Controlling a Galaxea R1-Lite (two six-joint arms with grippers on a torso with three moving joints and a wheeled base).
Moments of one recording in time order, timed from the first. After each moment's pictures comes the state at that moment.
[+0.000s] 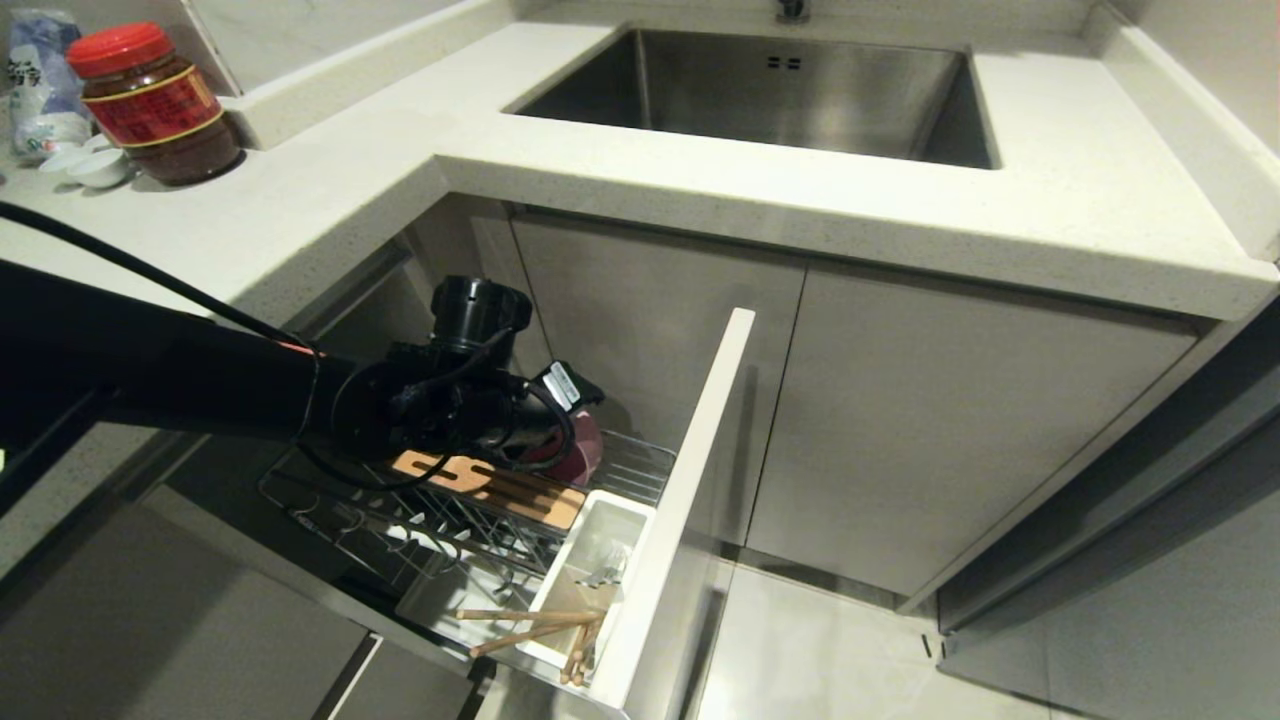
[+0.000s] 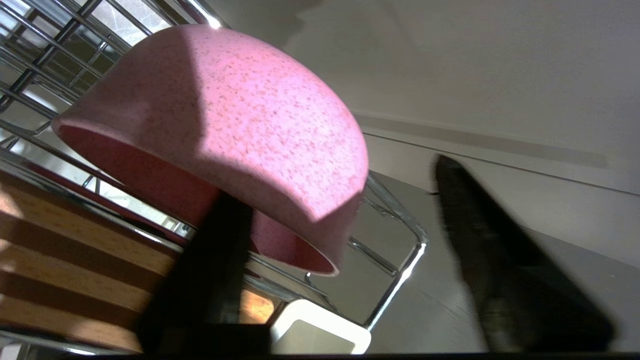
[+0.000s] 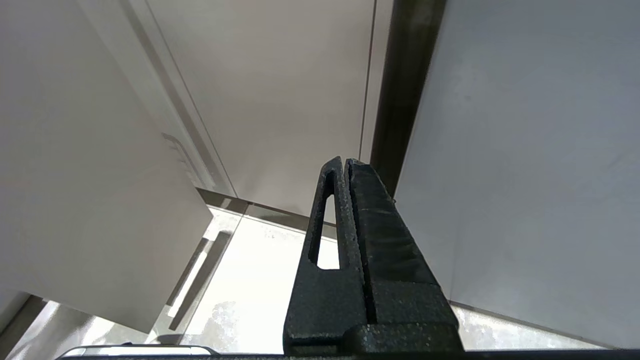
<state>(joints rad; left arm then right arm) -0.43 1.96 -1.25 -0.12 0.06 -0.79 0.00 0.00 0.00 -0.08 0.00 0.02</state>
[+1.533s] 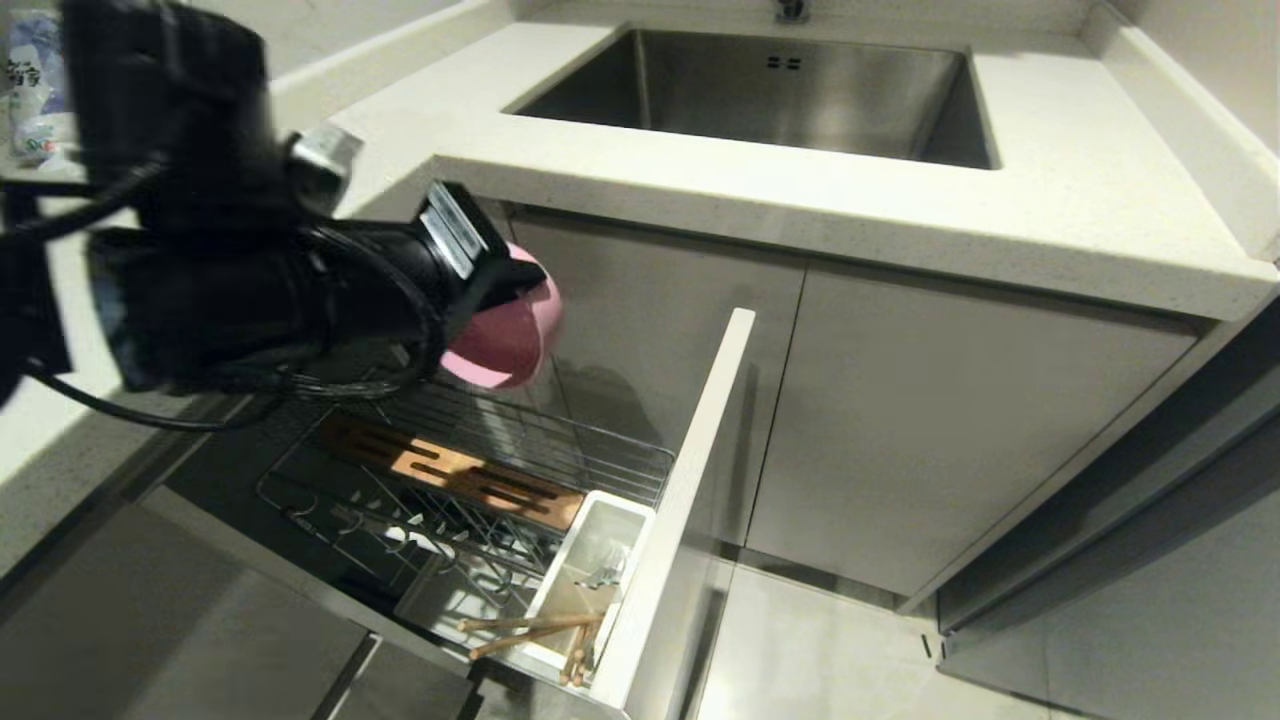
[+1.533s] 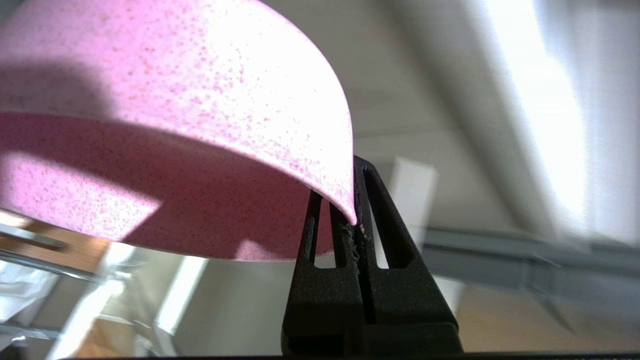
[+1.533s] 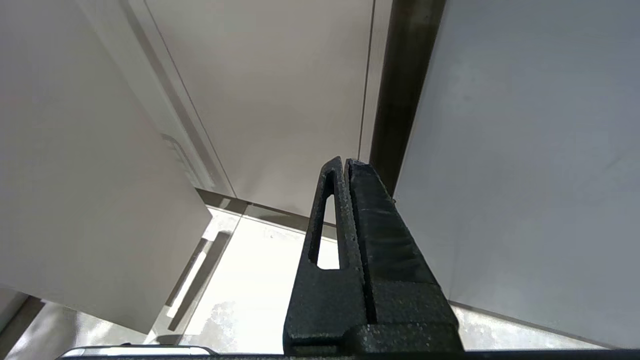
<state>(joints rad) -0.59 1.47 -1.24 -0.02 0.08 -0.79 0.00 0.00 0.00 -0.08 0.00 0.02</state>
